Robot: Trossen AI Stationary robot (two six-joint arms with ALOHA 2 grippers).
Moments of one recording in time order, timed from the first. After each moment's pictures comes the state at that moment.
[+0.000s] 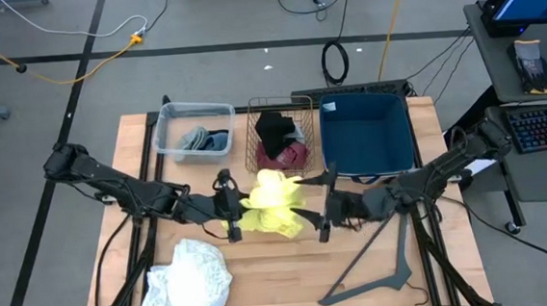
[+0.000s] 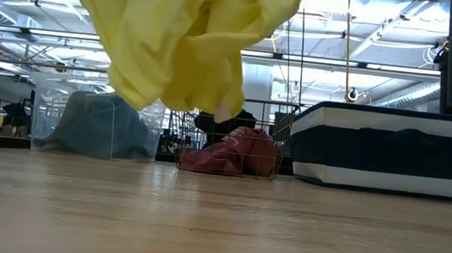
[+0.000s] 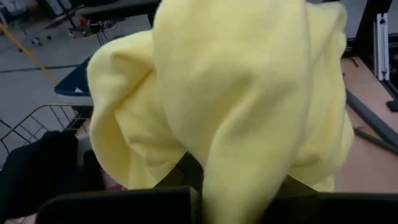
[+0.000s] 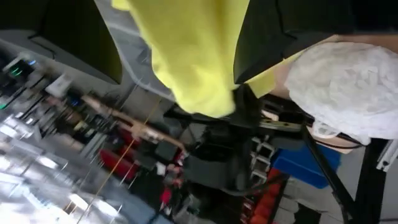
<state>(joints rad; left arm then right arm) -0.37 1.27 0.89 -0.03 -0.53 -0.06 0.46 1.36 1.03 0.29 0.68 -0.42</state>
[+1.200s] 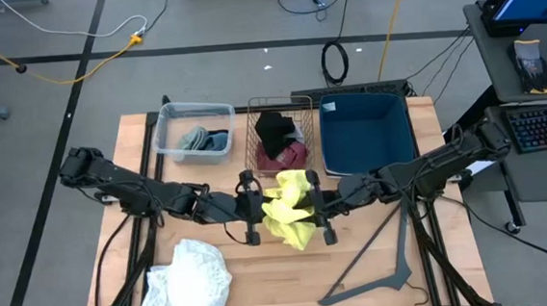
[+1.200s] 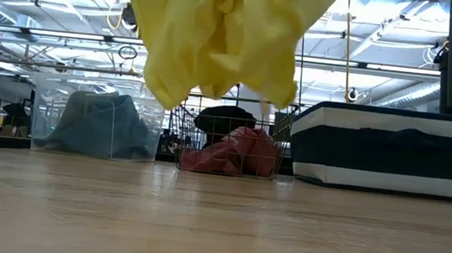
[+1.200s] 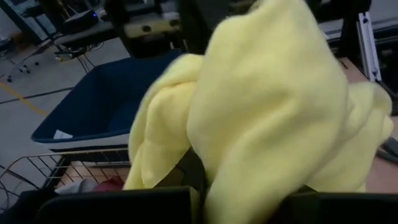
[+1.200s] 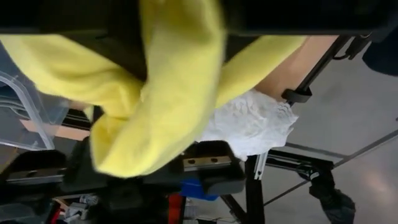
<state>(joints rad) -0.32 1.45 1.09 0.01 -0.44 0.10 0.30 1.39 1.03 0.05 0.10 -0.04</state>
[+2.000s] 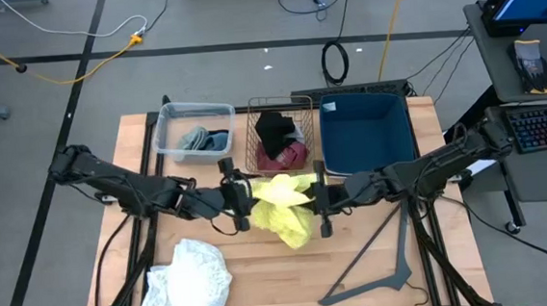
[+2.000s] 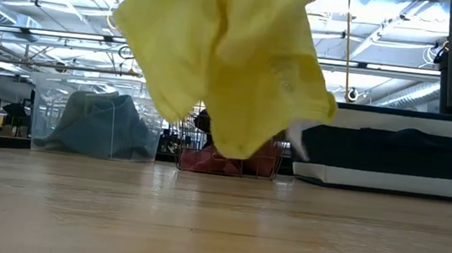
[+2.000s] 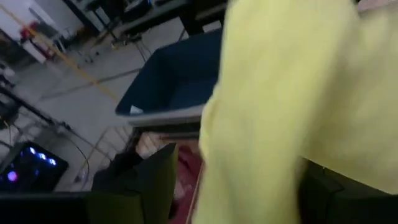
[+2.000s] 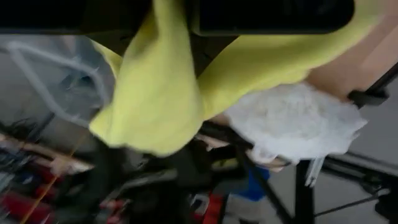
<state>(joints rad) -0.34 1.34 1.09 -0.21 -0.66 0.13 0.31 1.35 1.02 0.09 0.32 -0.20</state>
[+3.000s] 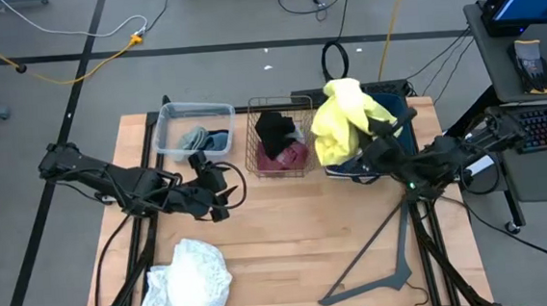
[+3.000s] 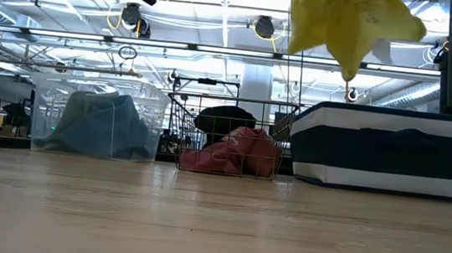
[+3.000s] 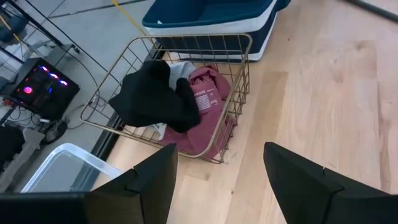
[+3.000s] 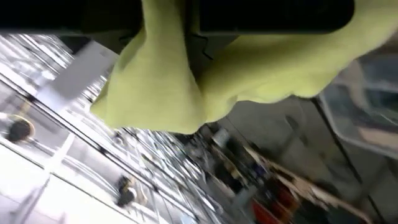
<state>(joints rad) -0.34 1.21 1.09 -0.71 -0.71 -0.24 0.42 1.09 1.03 0.62 1.30 -1.24</state>
